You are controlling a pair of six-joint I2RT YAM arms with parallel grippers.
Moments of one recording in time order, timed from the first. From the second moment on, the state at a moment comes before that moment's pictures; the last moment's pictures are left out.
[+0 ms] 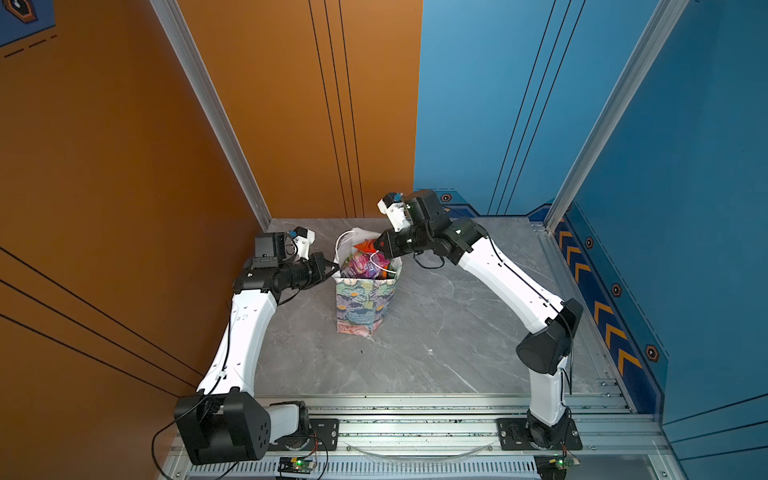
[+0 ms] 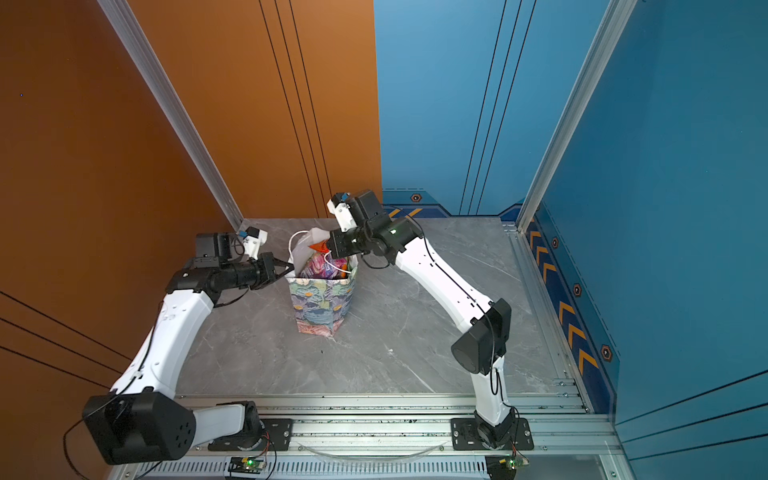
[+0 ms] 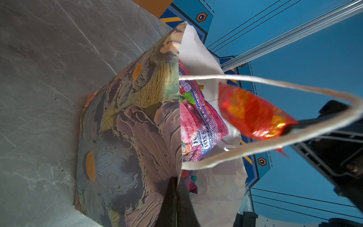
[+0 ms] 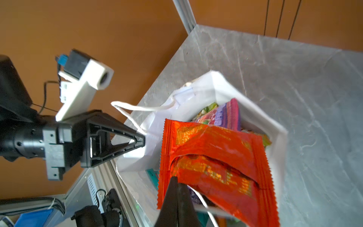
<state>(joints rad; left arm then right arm) 0.08 1.27 1.20 -0.70 0.72 -0.39 0.75 1.99 2.19 -0.84 -0.33 0.34</state>
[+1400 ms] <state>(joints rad) 0.11 1.24 1.19 -0.74 0.63 -0.36 0.58 1.39 1.44 -0.43 0.03 0.49</state>
